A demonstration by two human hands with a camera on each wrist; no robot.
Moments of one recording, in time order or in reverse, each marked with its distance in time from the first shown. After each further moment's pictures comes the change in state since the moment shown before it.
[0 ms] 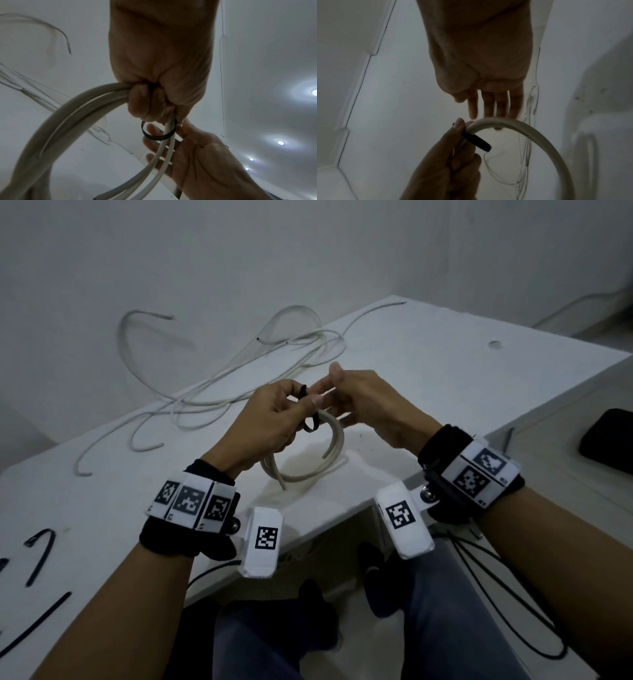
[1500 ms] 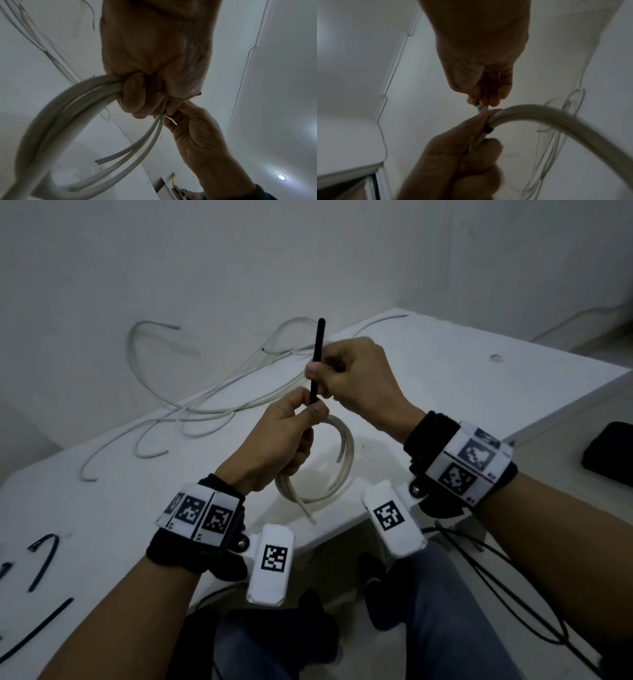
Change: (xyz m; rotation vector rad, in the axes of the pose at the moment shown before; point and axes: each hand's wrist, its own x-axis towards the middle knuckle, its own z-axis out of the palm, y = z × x) left_hand -0.008 0.004 0.011 -0.214 -0.031 -0.127; right_hand 0.021 -0.034 0.010 -0.409 0.330 -0.371
